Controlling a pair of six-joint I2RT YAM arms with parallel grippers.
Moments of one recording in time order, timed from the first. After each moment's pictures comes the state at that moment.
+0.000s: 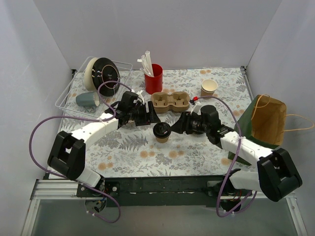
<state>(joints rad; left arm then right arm) -0.53 1.51 1.00 -0.24 0.36 -0.64 0.53 1.23 0.57 0.19 -0.49 0.63</state>
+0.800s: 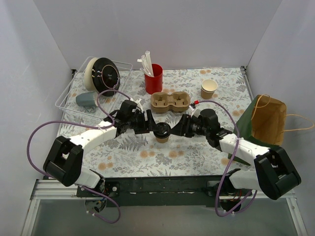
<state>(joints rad) -0.55 1.42 0.84 -0.17 0.37 -0.68 0.53 1.25 0.53 0.23 -0.52 0.75</state>
